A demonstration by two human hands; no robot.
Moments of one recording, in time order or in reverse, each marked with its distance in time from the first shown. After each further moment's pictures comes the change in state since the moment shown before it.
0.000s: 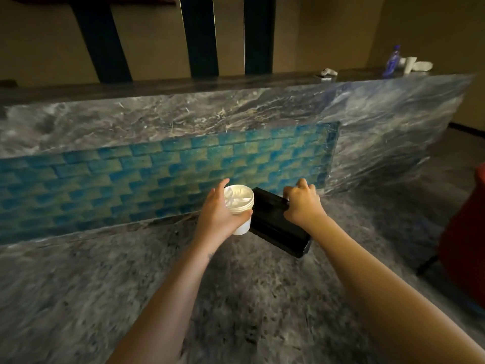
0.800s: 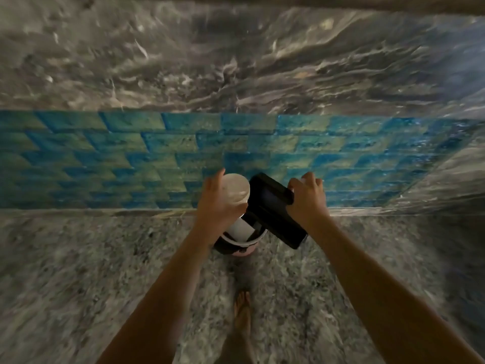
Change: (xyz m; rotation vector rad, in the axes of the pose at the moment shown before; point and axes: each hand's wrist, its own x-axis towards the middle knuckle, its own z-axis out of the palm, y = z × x) left_hand 0.606 -0.280 0.248 0.000 -0.060 -0.348; right_hand 0.688 0.075 0.248 0.082 -0.200 -0.044
